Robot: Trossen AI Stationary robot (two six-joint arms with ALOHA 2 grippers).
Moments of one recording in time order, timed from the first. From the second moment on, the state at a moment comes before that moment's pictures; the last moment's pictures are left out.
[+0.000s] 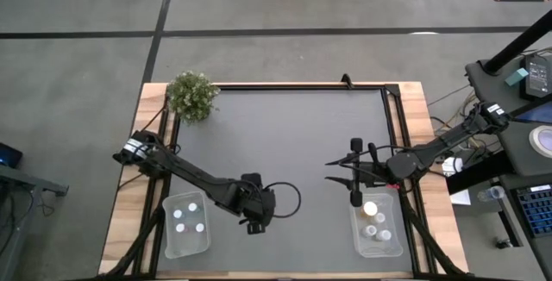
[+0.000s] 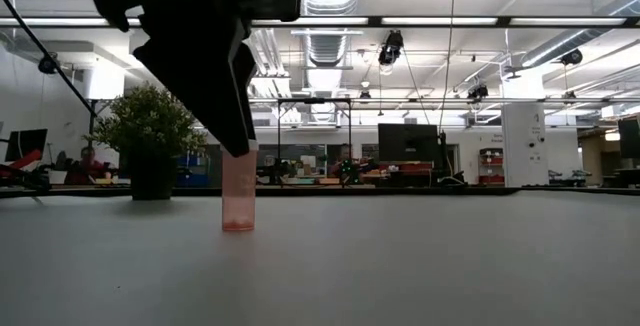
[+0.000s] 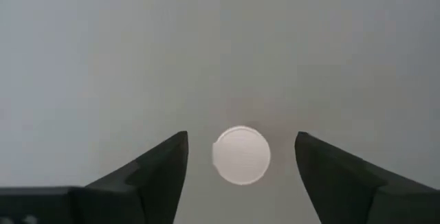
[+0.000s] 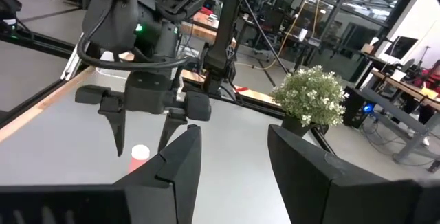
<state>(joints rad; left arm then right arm) -0.43 1.83 1.31 -0.65 -0.27 -0.49 0.48 0.96 0.51 0.36 0.50 -0.28</state>
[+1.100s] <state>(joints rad) -0.45 1.75 1.33 -0.68 -0.23 -0.56 0.48 0.96 0.51 0.35 0.50 -0.28</state>
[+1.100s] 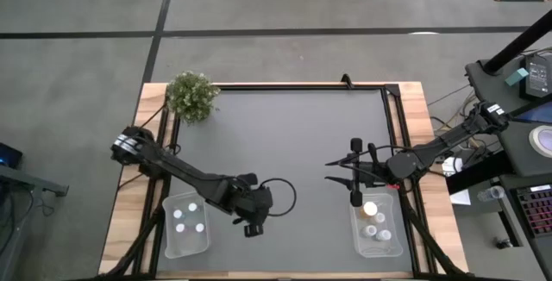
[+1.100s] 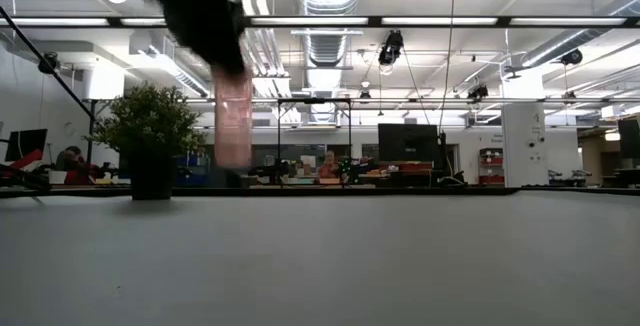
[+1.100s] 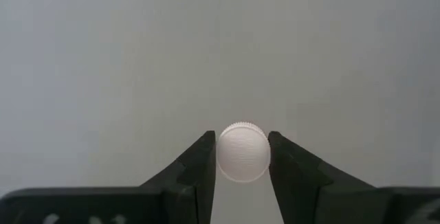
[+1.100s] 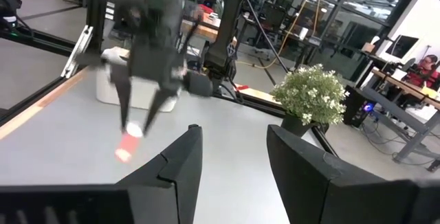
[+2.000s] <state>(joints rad) -0.98 1.56 1.46 -1.39 -0.16 -1.33 0.48 0.96 0.51 0.35 0.50 -0.26</state>
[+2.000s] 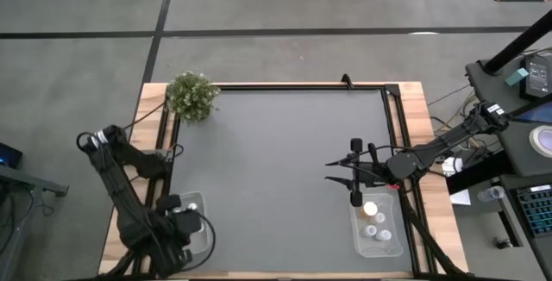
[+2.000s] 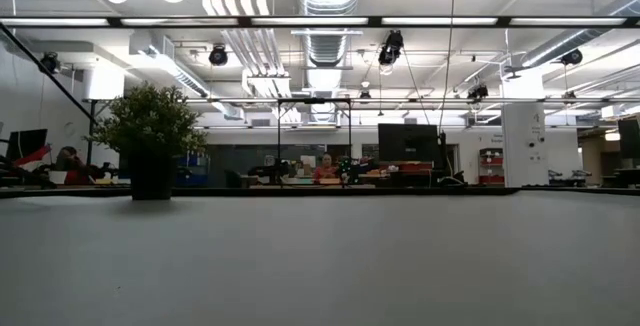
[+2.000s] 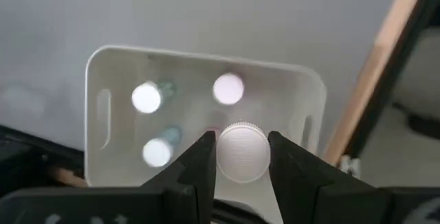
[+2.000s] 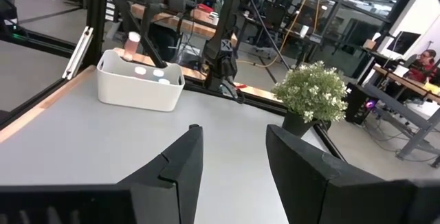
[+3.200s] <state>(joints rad) -1.07 1.73 1.27 -1.18 -0.22 -1.33 0.48 0.96 0.51 0.35 0.50 -0.26</state>
